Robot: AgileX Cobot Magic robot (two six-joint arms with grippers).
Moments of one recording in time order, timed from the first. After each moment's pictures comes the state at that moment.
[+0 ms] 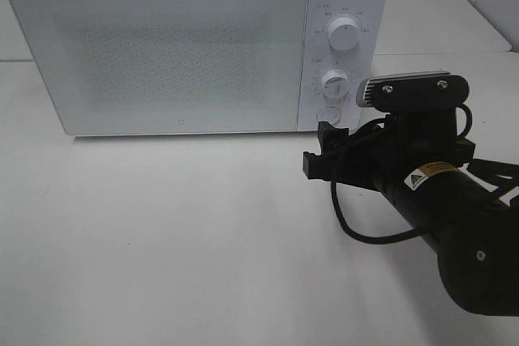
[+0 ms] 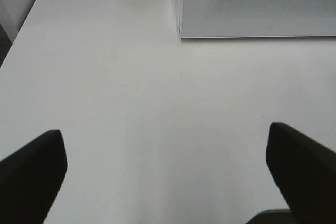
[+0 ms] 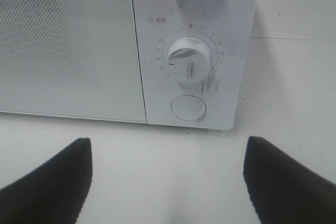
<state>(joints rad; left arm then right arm) 0.09 0.00 -0.52 -0.12 1.08 0.10 0.82 1.72 -0.41 0.77 -1.09 -0.21</state>
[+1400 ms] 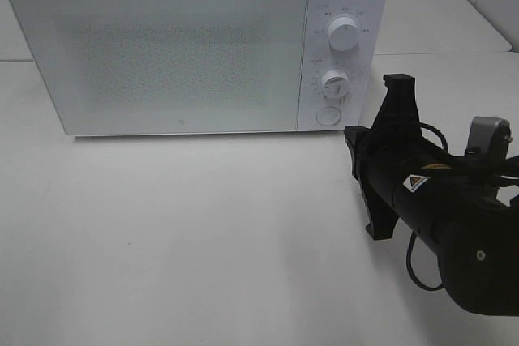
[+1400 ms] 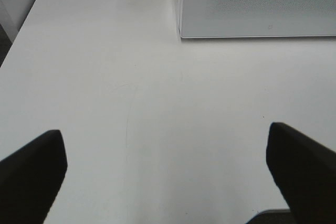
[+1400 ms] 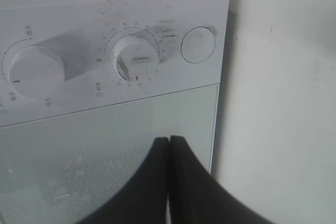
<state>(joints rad) 0.09 0.00 -0.52 -0.12 1.08 0.10 0.82 1.72 -0.41 0.78 -1.07 1.36</state>
